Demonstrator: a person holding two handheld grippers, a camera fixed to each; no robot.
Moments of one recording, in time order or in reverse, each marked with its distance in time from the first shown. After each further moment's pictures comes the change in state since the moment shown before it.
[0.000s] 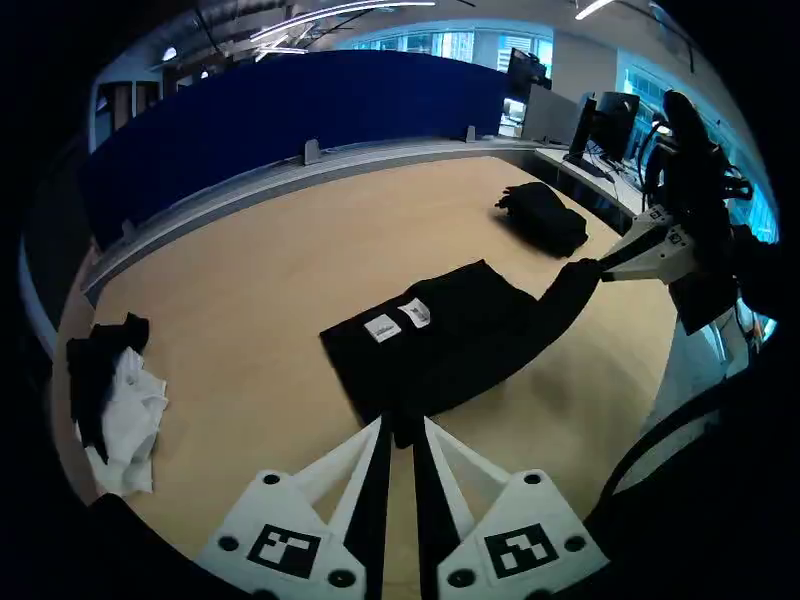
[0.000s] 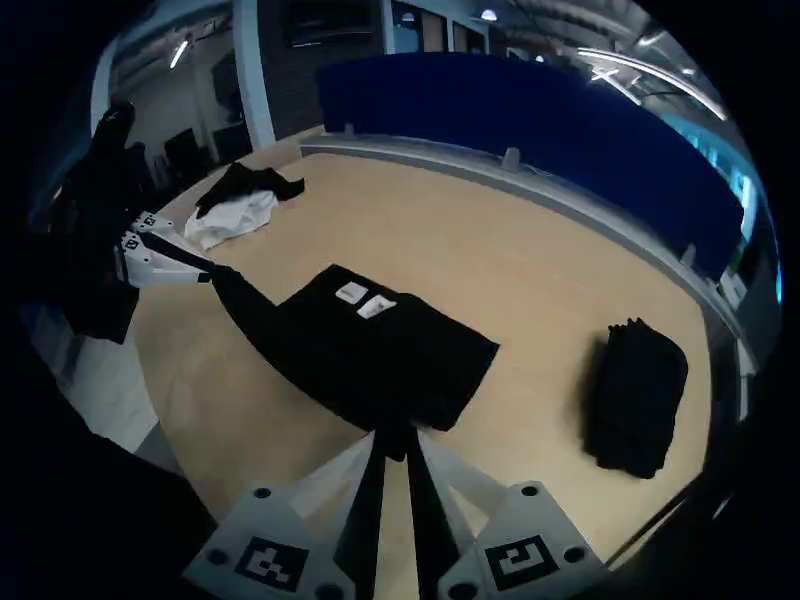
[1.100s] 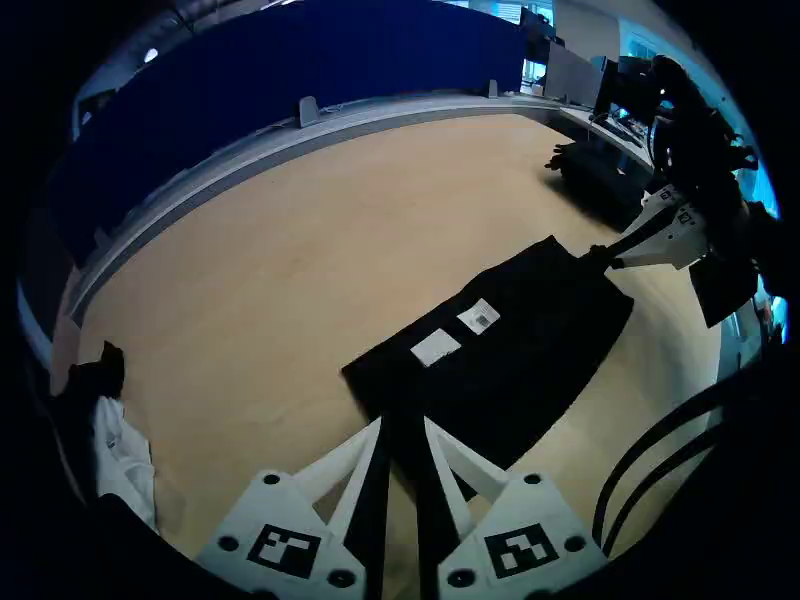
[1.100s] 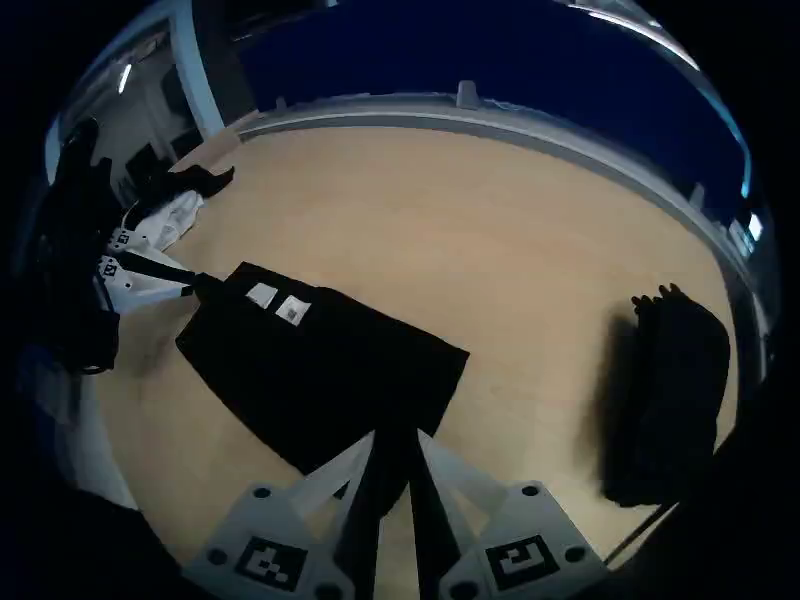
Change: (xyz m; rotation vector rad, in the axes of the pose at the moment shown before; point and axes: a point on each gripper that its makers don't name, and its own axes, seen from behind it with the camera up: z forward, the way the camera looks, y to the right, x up) left arm 0.011 -0.055 0.129 0.037 -0.116 0.063; right arm -0.002 0.068 0.111 -0.035 -0.106 0.154
